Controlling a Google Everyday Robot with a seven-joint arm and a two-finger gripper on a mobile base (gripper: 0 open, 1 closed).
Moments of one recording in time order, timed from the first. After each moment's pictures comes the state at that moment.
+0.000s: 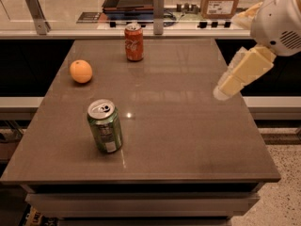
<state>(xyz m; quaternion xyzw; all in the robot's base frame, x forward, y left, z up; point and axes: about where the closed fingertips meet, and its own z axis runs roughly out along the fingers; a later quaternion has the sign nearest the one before) 0.483 -0.151 1.005 -0.57 0.75 0.03 0.34</state>
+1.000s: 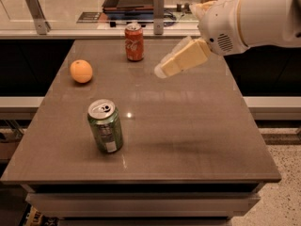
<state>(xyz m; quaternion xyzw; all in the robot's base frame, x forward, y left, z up) 0.535 -0.061 1.015 -0.50 0.70 0.12 0.49</state>
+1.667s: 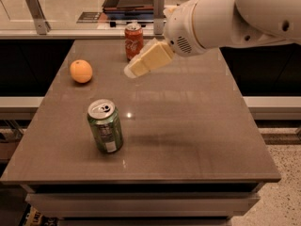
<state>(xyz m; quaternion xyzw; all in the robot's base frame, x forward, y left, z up) 0.553 0.001 1.002 -0.49 0.71 0.12 0.49</state>
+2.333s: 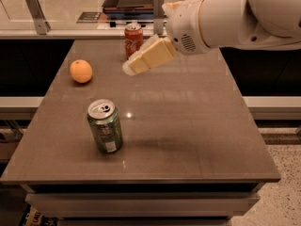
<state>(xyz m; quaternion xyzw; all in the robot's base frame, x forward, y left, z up) 0.542 0.005 1.017 -0.49 0.68 0.15 0.52</state>
